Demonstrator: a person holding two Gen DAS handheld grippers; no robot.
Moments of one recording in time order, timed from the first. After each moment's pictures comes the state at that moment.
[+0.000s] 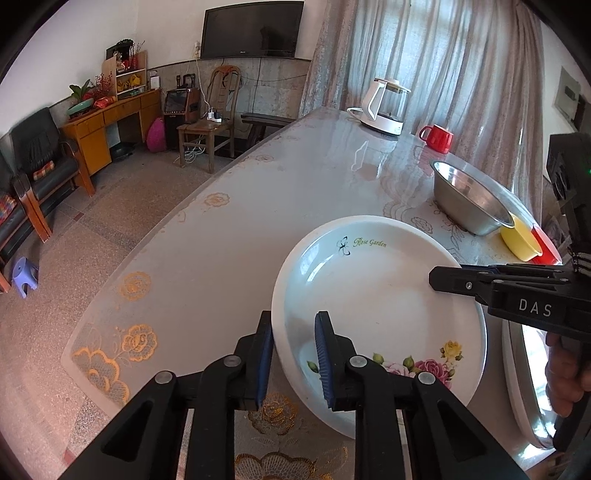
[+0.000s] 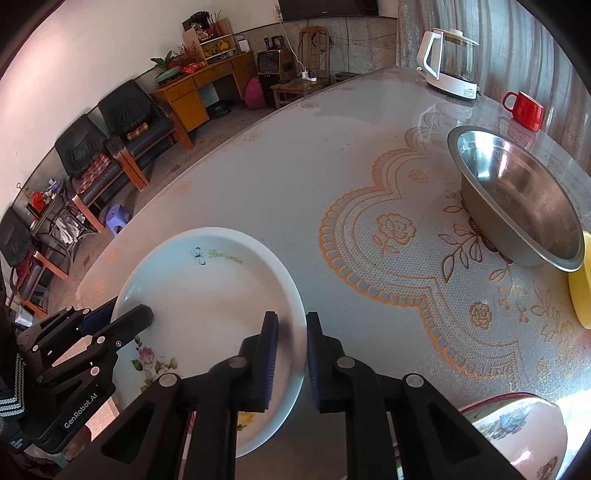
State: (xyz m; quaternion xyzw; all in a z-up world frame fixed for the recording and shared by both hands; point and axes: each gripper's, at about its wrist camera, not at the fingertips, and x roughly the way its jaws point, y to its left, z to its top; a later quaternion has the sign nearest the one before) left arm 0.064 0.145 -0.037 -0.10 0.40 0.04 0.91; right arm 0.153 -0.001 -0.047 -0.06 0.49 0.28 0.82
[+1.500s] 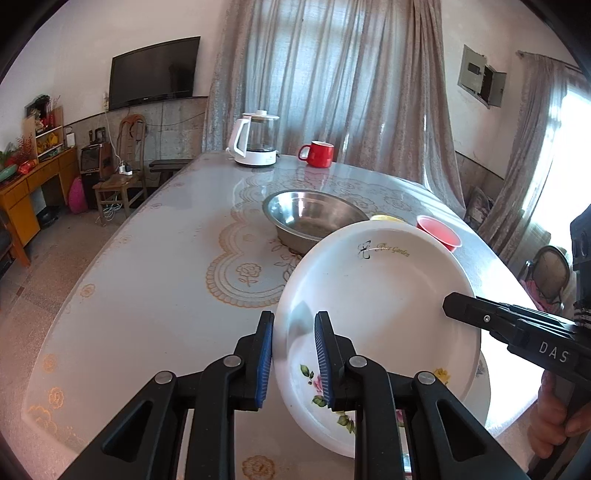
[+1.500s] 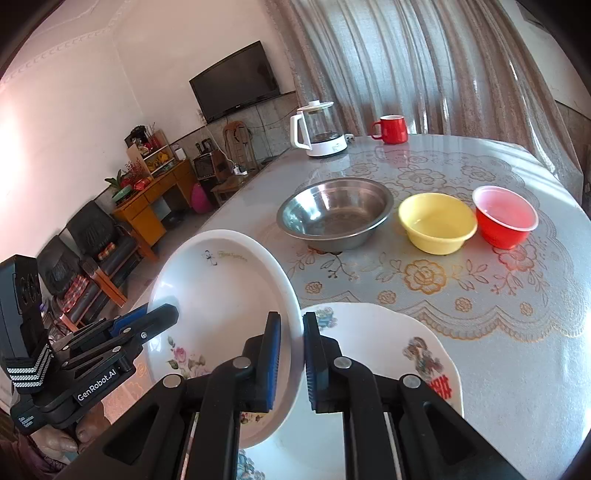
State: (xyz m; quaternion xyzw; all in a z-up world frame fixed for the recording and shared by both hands) left arm 0.056 0.012 0.039 -0.03 0.34 -0.13 0.93; right arm 0.054 -0.177 0.019 0.10 0.36 0.17 0.91
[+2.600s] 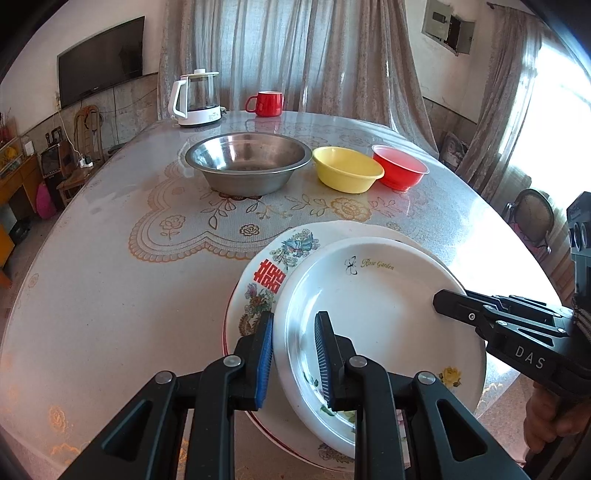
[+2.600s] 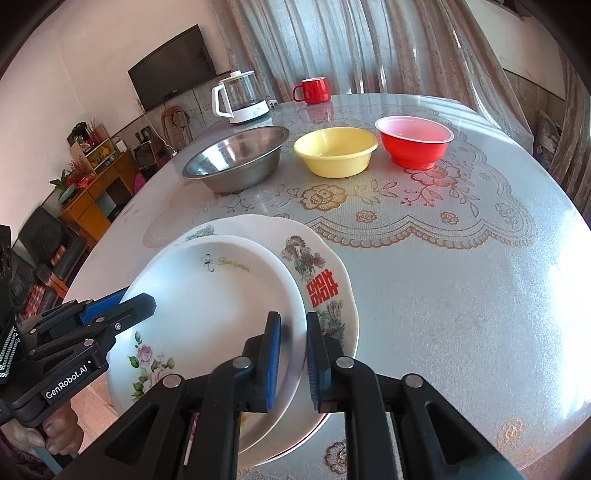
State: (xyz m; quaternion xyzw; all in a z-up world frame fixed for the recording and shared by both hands) left arm 0.058 -0.053 -0.004 0.02 0.40 -0.19 0.89; right arm 0.018 -0.232 -0.037 0.11 0.42 0.06 0.90
